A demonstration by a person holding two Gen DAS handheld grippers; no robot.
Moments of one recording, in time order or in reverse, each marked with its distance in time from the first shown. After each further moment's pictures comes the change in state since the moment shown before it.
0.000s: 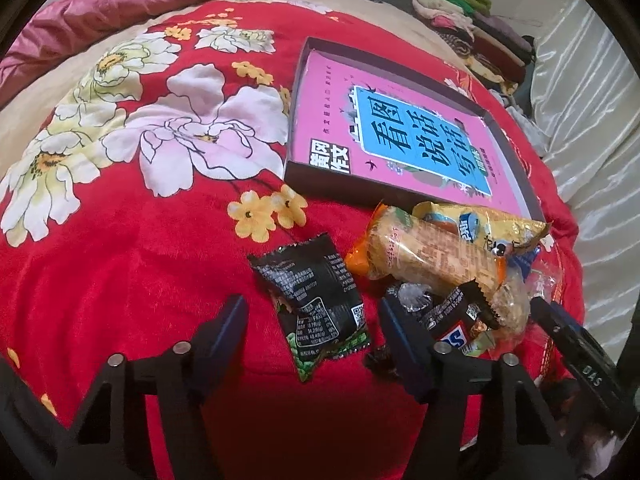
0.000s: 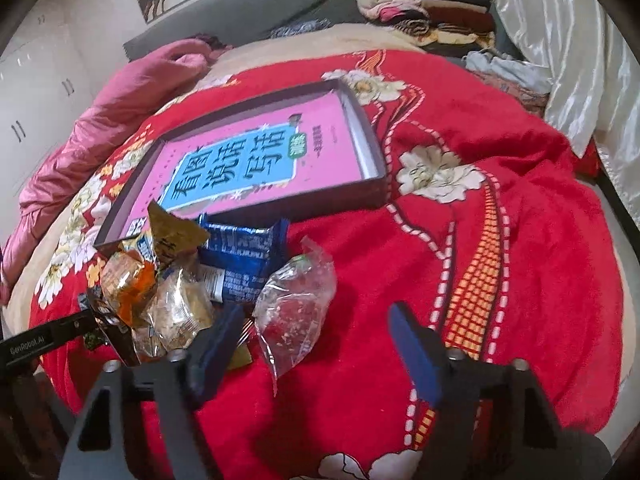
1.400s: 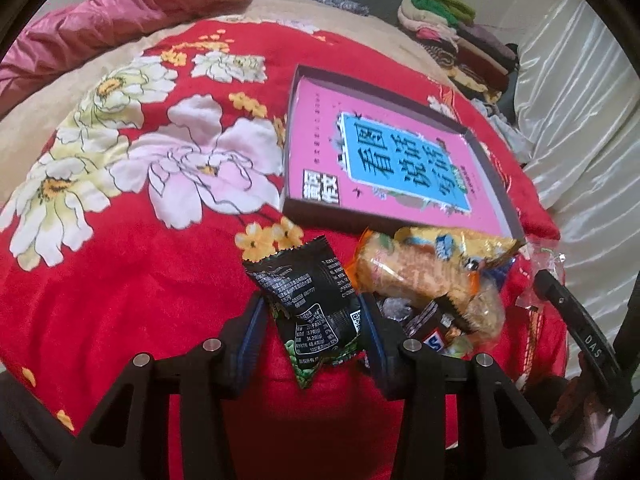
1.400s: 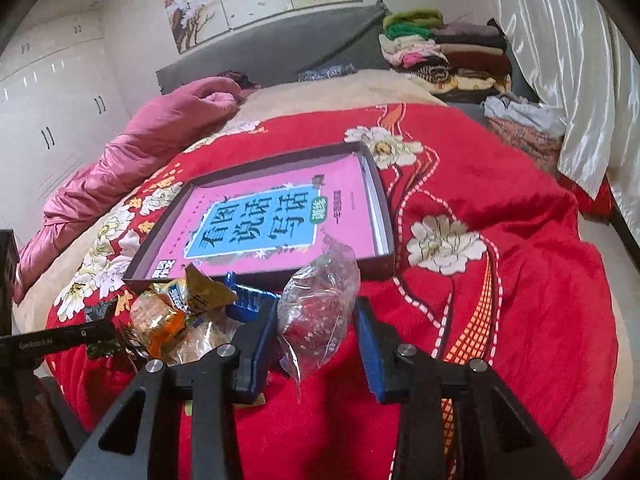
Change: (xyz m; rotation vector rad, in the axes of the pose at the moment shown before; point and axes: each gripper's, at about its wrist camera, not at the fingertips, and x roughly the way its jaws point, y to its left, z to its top) left arm -0.027 0.006 0.010 0.020 -0.052 -0.054; right arm -0.031 -0.002 0.017 -0.055 -0.192 0.070
